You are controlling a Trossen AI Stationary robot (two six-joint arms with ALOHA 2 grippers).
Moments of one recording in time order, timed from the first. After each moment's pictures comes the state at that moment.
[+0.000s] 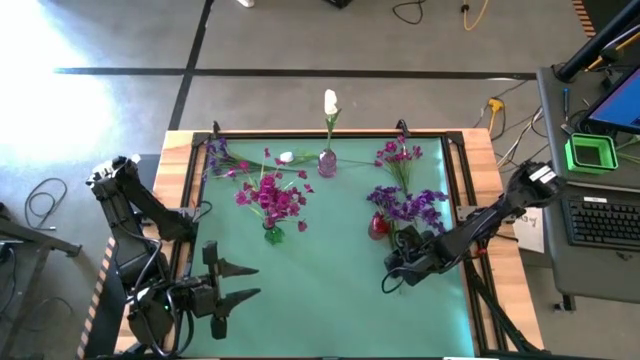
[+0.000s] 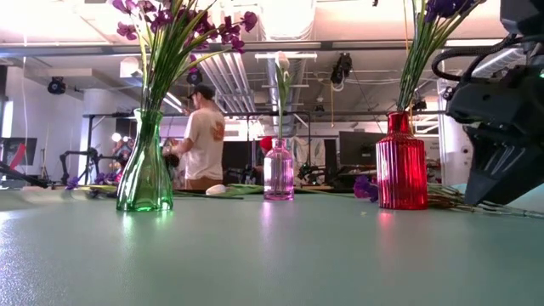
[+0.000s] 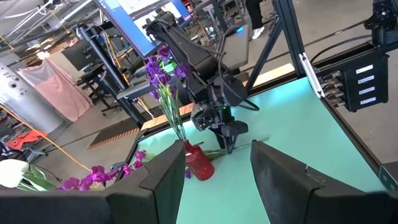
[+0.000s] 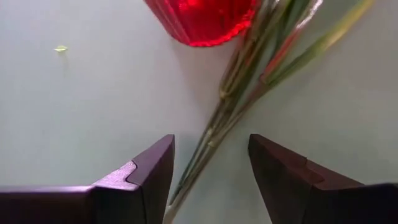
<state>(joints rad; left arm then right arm) -1.03 1.33 1.26 -0.43 -1.17 -0.04 0.55 1.47 0.60 -0.45 0.42 1.52</state>
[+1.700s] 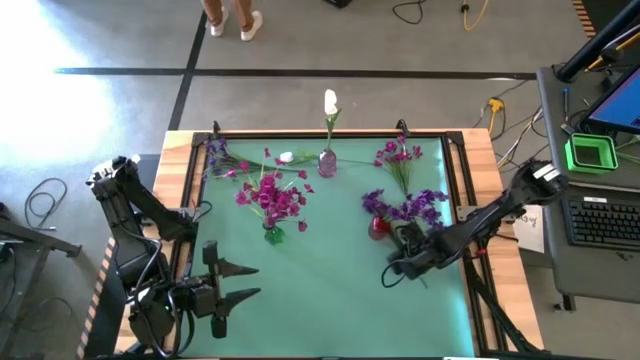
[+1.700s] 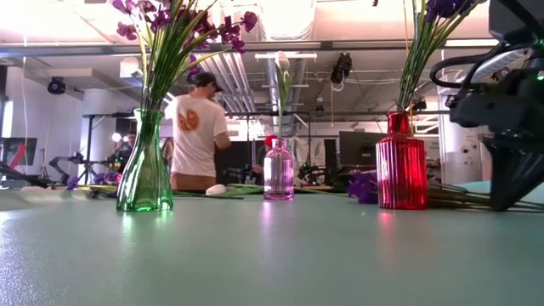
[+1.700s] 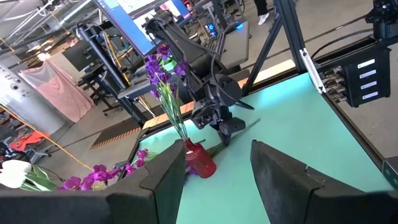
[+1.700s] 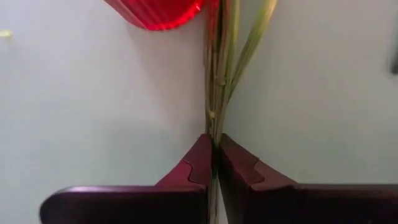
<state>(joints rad) -1.03 1.33 1.26 -0.45 -1.17 -0.04 0.51 1.42 0.60 -0.56 0.32 1.52</state>
